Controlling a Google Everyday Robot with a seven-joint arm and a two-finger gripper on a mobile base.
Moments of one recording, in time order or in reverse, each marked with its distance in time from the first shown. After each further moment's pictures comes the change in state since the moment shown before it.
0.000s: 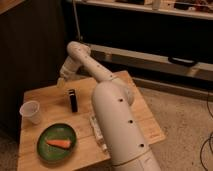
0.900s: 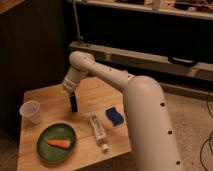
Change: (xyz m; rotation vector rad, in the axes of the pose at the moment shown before) arm 0.075 0.076 -0.003 0.041 0.124 0.084
